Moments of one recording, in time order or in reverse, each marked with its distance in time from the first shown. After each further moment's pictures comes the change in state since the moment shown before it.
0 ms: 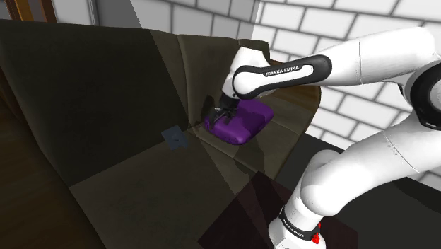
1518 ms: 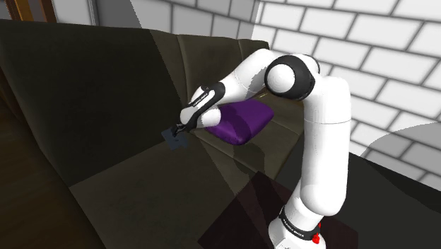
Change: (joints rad) arm 0.001 0.905 0.041 0.433 0.273 0.715 -0.278
